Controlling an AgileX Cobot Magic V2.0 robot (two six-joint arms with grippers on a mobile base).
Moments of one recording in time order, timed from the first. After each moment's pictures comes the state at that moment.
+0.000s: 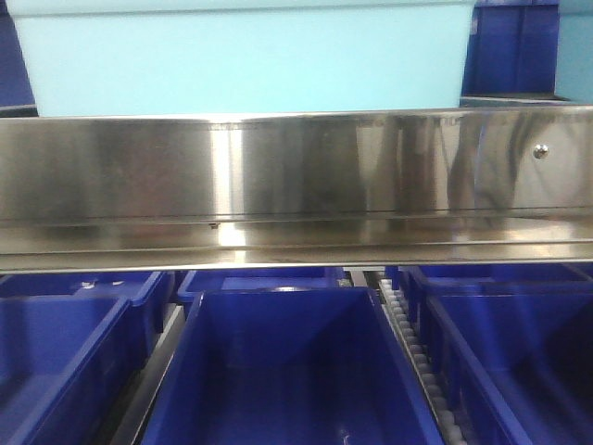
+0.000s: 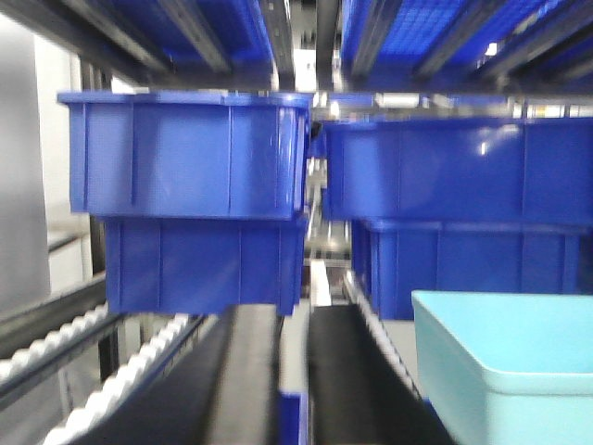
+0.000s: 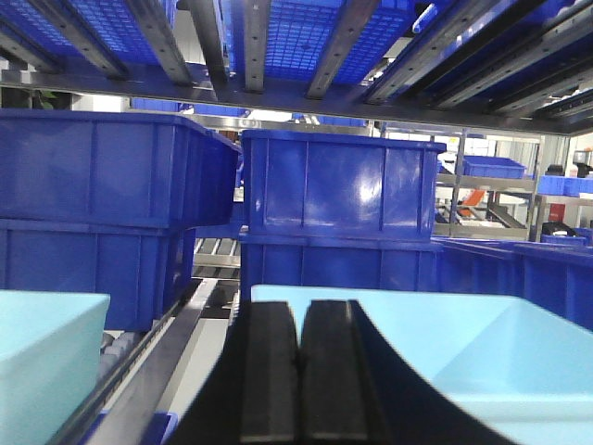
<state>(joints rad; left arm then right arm) 0.08 0.14 -0.51 0.04 0.30 -0.03 -0.02 0.12 -0.43 0.02 0.18 -0.05</state>
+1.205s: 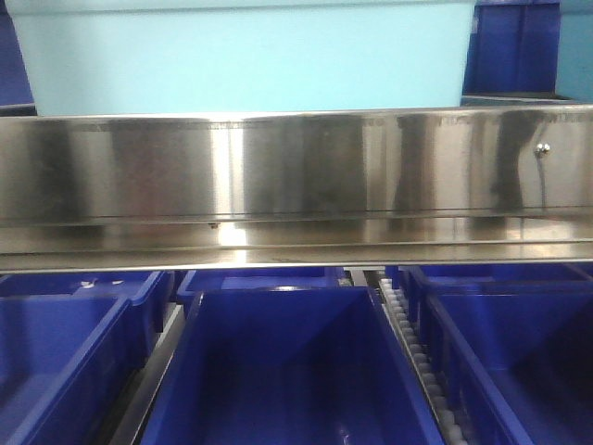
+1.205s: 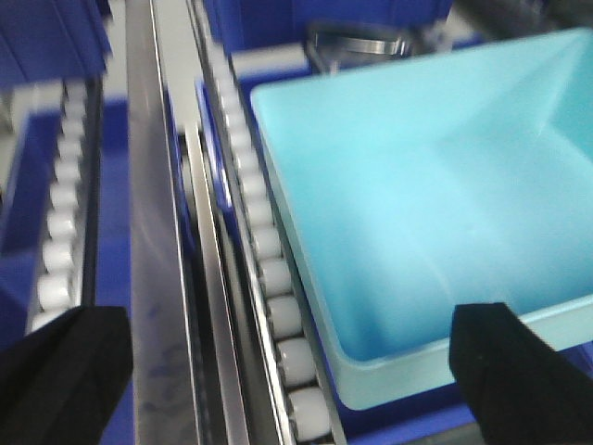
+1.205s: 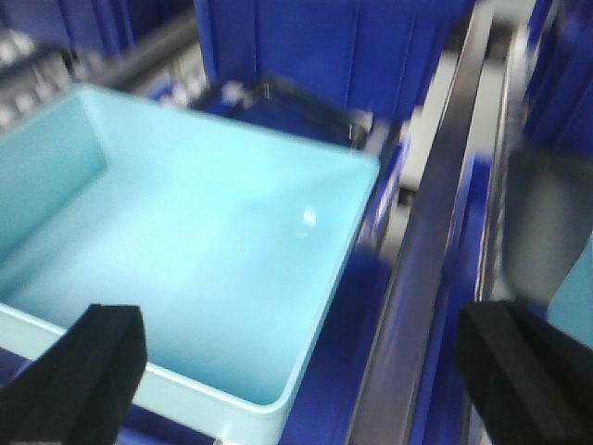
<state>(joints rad) -0.21 1.18 -1.45 0.05 0.99 -0.03 0.43 1.25 -1.56 0.07 0.95 0.00</state>
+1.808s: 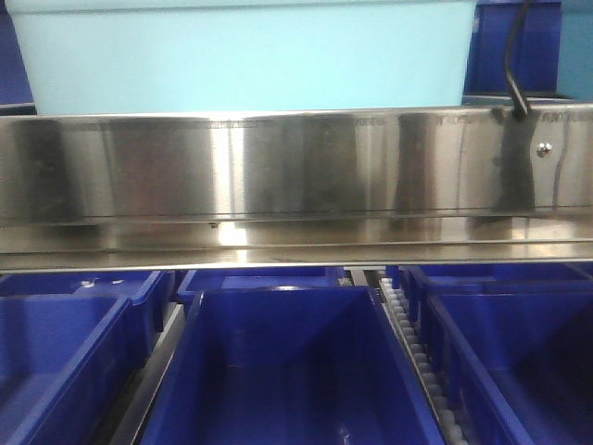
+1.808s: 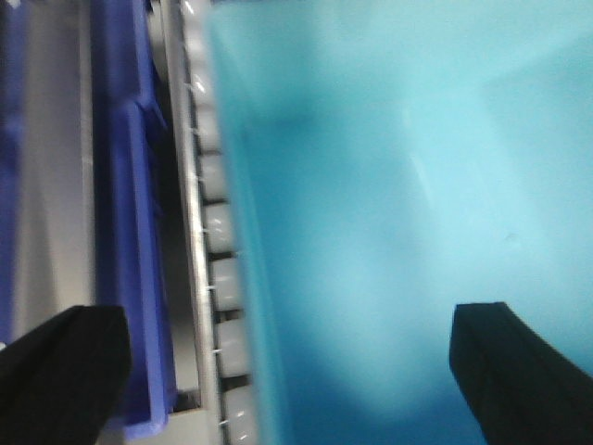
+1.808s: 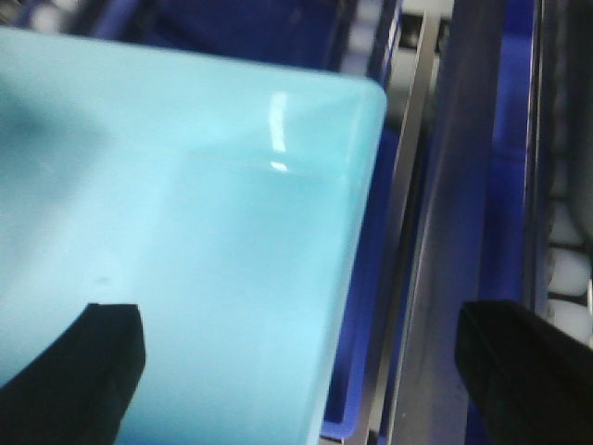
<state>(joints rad) -0.26 1.71 -1.87 0.07 1.23 -0.15 0.40 1.80 -2.03 0.08 1.22 0.11</state>
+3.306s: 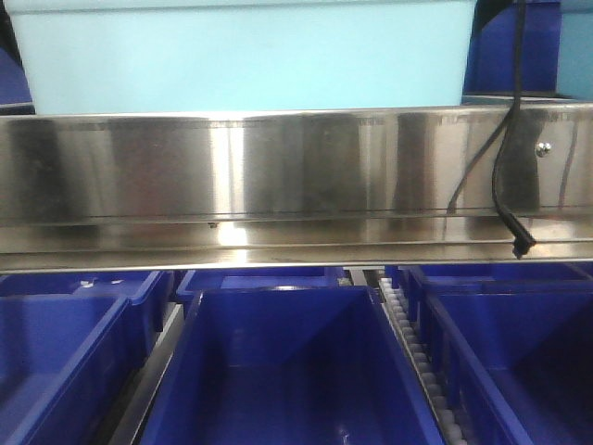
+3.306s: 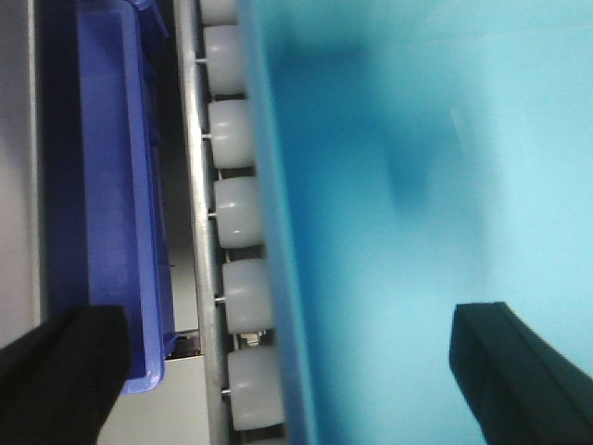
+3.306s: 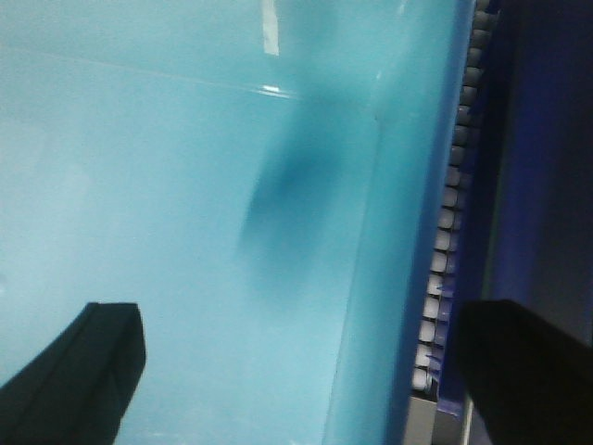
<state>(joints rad) -0.22 1.88 -1.87 0.05 1.22 -0.16 0.40 1.98 -2.03 0.11 1.22 0.11</state>
